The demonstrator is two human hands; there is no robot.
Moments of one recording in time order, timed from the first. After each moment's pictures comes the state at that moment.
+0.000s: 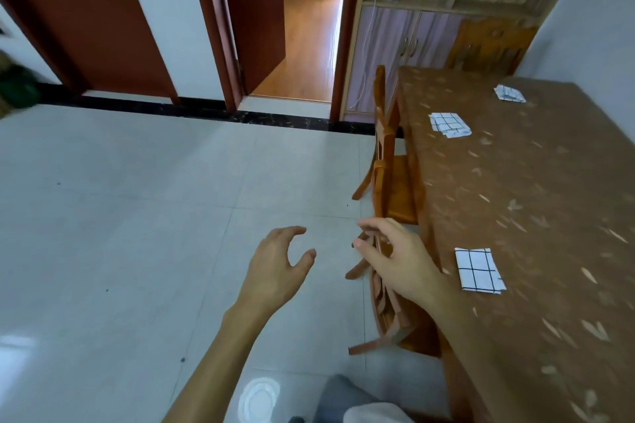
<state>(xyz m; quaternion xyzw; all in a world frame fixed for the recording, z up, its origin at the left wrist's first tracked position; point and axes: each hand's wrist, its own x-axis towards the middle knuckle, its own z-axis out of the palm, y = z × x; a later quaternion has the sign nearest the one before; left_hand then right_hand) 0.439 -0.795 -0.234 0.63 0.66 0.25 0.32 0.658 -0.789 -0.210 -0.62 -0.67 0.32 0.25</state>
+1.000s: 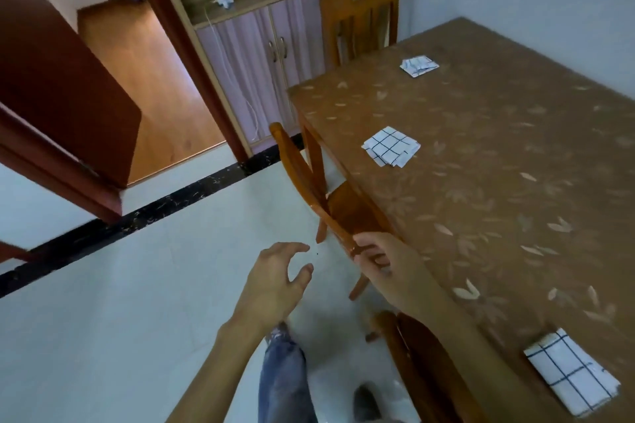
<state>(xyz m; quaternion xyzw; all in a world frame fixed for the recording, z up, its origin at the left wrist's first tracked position) 0.561 -0.310 -0.244 0.83 0.46 0.03 0.30 0.749 -0.427 -0.267 -0.74 -0.48 0.30 0.36</state>
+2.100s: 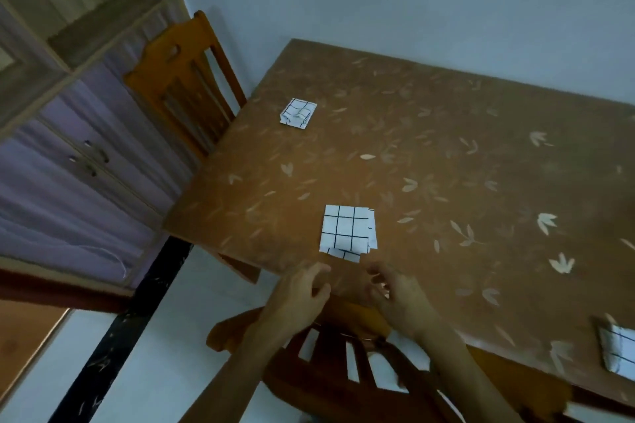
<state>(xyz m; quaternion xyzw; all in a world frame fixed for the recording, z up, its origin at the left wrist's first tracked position) 0.831 0.019 -0.313 0.91 0.07 -0.17 0.36 0.878 -0.191 -0.317 -0.91 -0.13 0.26 0.30</state>
